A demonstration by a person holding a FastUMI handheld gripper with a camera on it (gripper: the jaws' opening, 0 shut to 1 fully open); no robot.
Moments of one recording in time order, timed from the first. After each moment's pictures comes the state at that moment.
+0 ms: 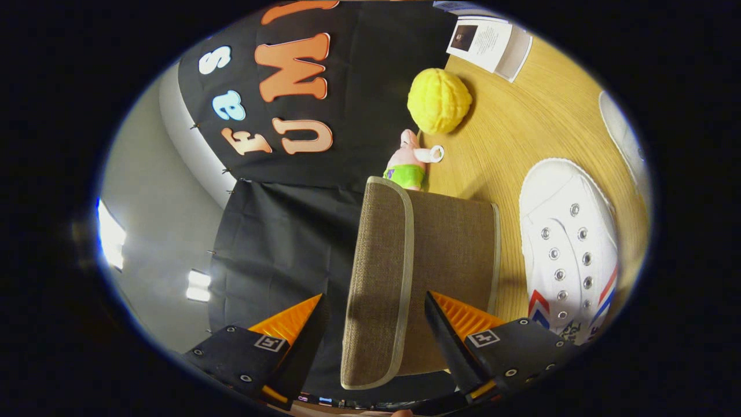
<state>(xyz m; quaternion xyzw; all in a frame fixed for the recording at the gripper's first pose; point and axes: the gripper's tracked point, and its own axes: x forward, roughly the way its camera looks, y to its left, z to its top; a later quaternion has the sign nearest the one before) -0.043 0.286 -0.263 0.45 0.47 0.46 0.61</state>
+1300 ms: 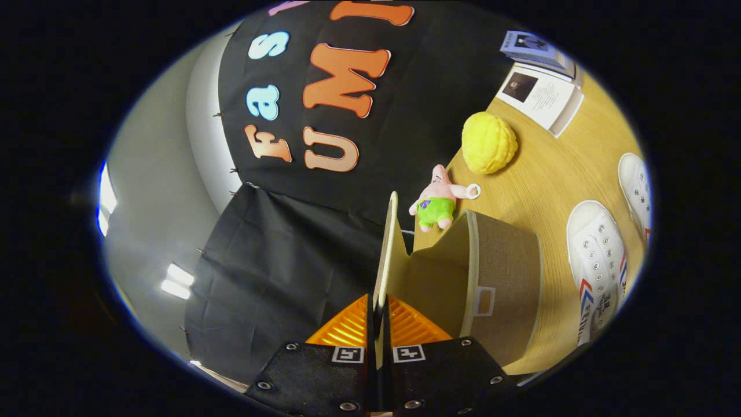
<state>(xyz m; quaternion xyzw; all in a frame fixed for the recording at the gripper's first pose) -0.060 0.321 -0.135 0.42 0.37 0.41 0.72</state>
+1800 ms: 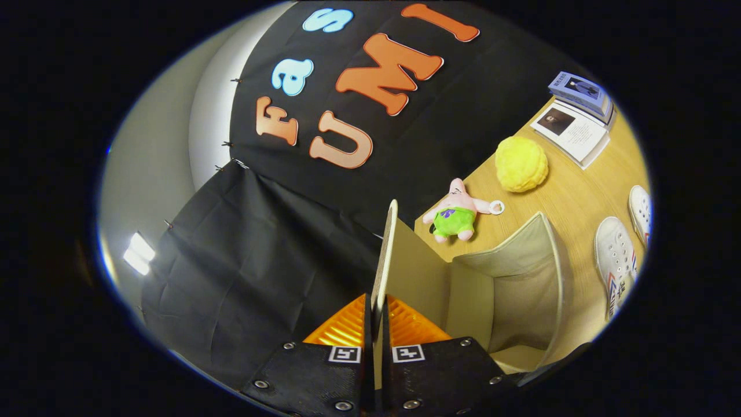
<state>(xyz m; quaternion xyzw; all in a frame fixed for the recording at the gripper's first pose) -0.089 0.433 -0.083 0.35 0.34 0.37 0.79</state>
